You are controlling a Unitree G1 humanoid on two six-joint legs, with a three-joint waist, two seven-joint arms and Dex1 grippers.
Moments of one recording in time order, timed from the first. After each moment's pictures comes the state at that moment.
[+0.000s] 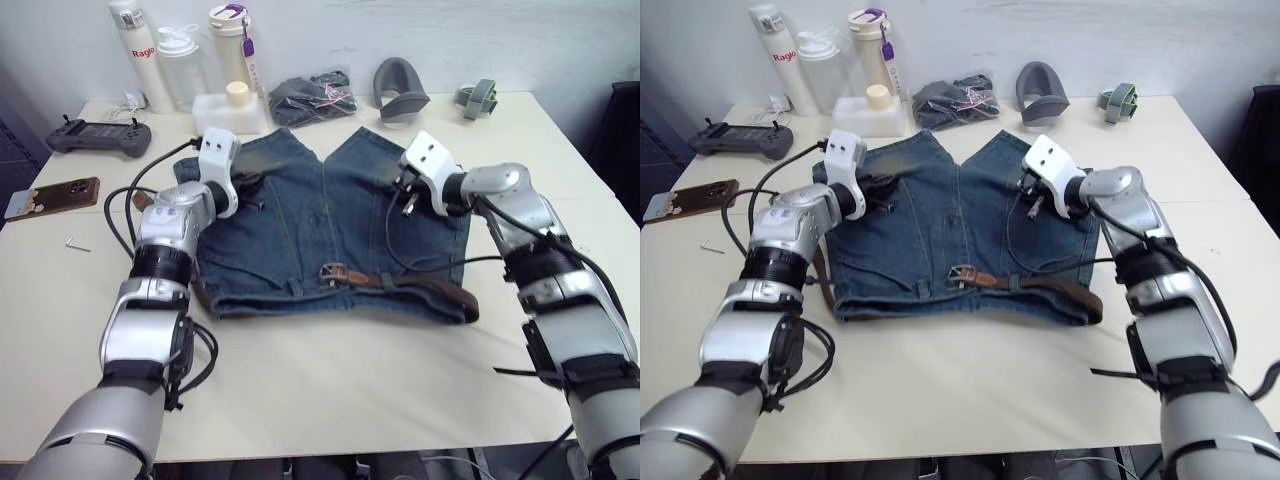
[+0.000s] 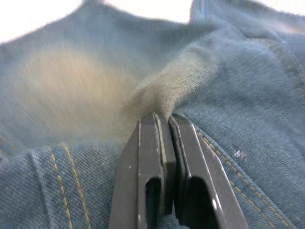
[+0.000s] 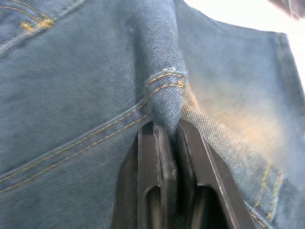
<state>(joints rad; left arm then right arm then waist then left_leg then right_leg) -1.15 0.39 0.08 0.93 -0.17 0.37 -0.43 -1.18 -0.53 0.30 0.85 -0.01 0.20 0.82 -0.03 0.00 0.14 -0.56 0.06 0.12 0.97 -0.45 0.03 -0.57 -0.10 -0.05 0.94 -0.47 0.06</state>
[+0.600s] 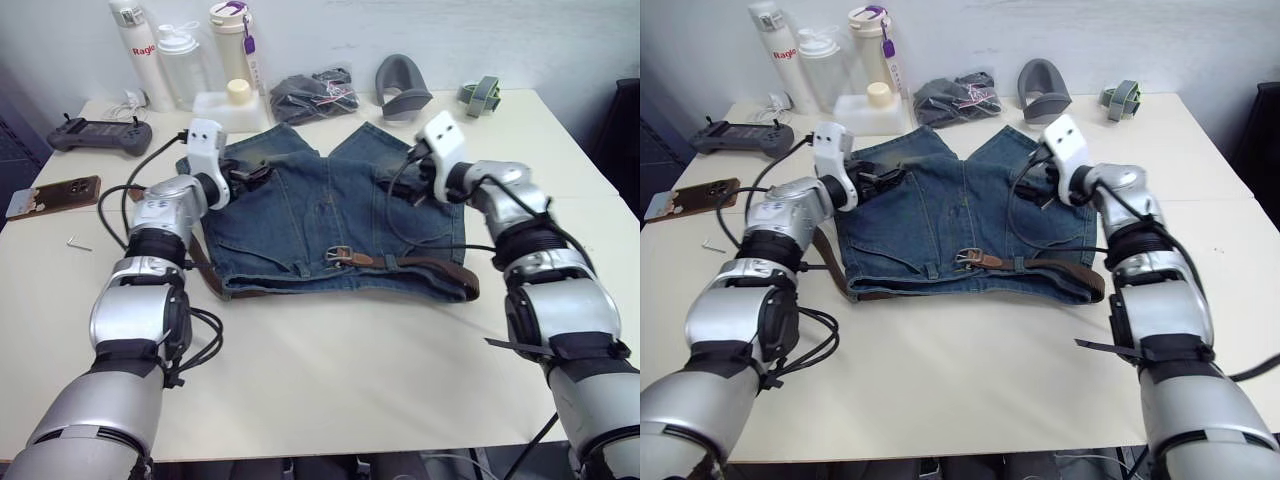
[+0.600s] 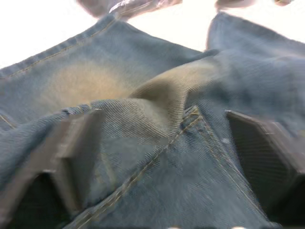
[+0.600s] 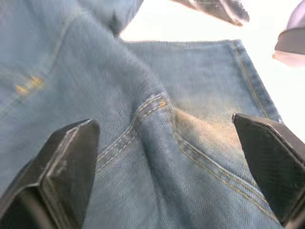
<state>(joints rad) -1.14 0.47 0.15 0.94 -0.19 0.35 -0.59 -1.15 -0.52 0.03 0.87 0.11 0.27 0.89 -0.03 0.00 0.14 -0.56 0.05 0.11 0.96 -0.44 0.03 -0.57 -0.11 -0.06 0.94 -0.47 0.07</state>
